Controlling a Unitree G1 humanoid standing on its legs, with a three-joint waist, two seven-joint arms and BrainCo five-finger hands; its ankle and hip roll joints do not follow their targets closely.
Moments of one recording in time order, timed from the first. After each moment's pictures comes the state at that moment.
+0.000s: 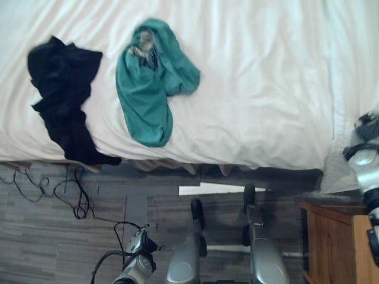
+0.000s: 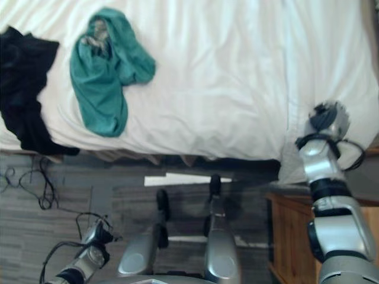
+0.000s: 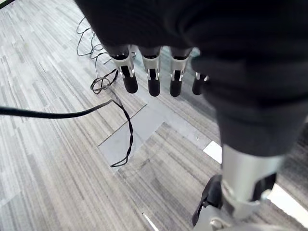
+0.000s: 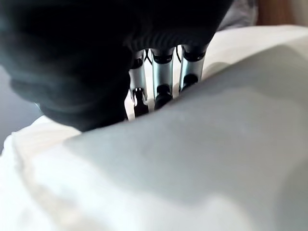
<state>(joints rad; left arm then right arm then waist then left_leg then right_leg) -0.09 0.30 -0.36 1.04 0.28 0.05 0.32 -0.56 -0.67 0.01 0.73 -0.10 0.02 -0.59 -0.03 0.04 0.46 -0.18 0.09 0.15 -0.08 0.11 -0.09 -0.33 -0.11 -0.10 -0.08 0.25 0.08</state>
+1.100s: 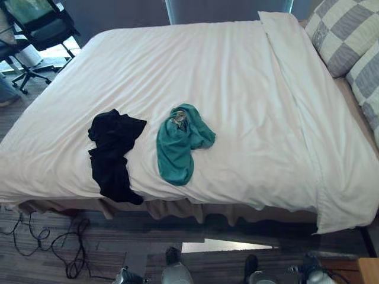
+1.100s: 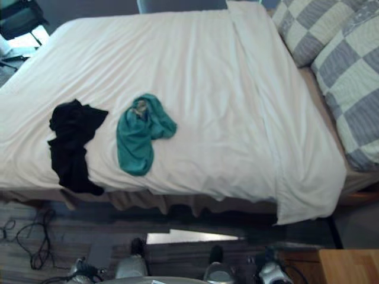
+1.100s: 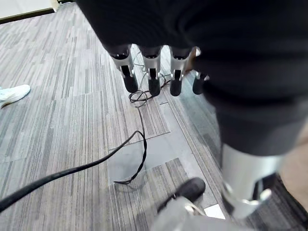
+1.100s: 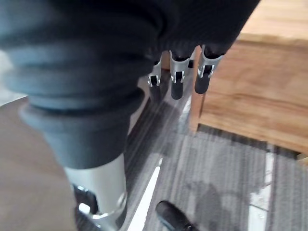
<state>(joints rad) -0.06 0.22 -0.16 1.27 0.12 0.07 0.31 -0.05 -0.31 0.17 1.12 -0.12 0.10 -0.26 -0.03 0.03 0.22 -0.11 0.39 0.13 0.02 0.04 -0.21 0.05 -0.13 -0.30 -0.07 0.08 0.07</state>
